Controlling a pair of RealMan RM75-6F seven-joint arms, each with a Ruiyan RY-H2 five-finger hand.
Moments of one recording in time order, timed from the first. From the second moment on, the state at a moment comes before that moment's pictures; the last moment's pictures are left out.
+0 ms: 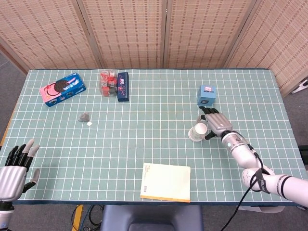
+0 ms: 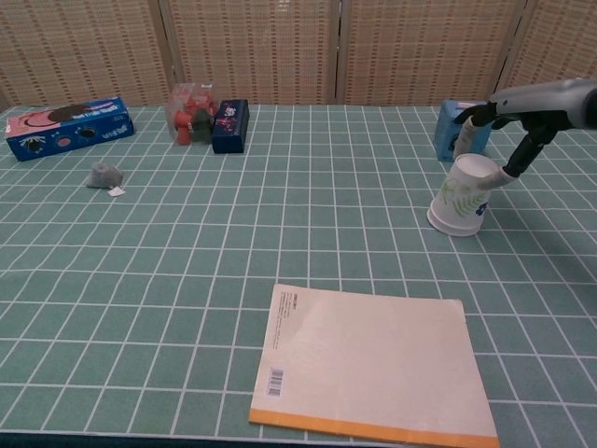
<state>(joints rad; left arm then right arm) -0.08 -1.15 -0.02 -1.57 1.59 1.55 0.12 0.86 -1.23 0.12 -1.49 -0.82 0.66 -0.15</state>
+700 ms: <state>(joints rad) -0.09 -1.17 -0.02 -1.56 1.59 1.54 0.13 0.83 -1.11 0.17 -1.66 -0.86 0.76 -0.14</state>
